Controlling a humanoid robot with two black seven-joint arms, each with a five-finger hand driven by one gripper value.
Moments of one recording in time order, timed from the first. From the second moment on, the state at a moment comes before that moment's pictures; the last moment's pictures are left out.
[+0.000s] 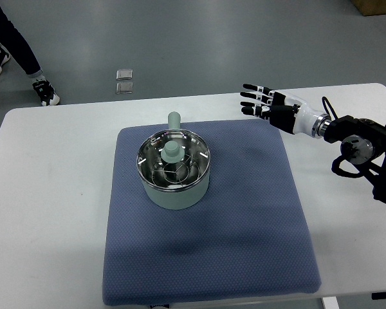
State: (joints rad) left arm 0.02 0.00 -0.05 -0.17 0.00 -0.02 0.08; right arm 0.84 -0.30 0.54 0.63 -0.22 0.46 0.11
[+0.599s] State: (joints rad) left arm 0.02 0.00 -0.06 -0.16 0.00 -0.02 0.07; right arm 0.95 -0.31 0.52 0.67 -0.39 0.47 0.11
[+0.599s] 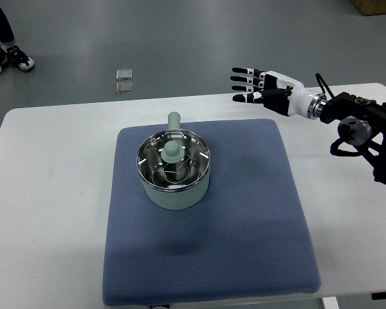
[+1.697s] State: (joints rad) left arm 0.02 0.00 -0.06 -0.17 0.00 -0.03 0.07; right arm 1.43 -0.15 0.02 0.91 -1.48 0.37 0.41
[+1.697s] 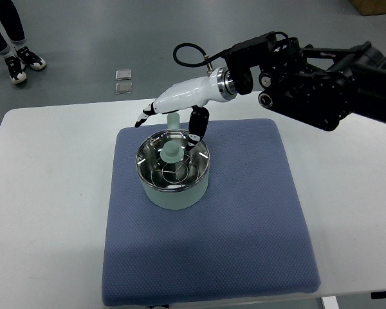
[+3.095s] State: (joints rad) left arm 0.02 0.00 -0.06 -0.17 0.00 -0.03 0.07; right arm 1.42 -0.14 -0.03 0.89 -1.54 0.34 0.41
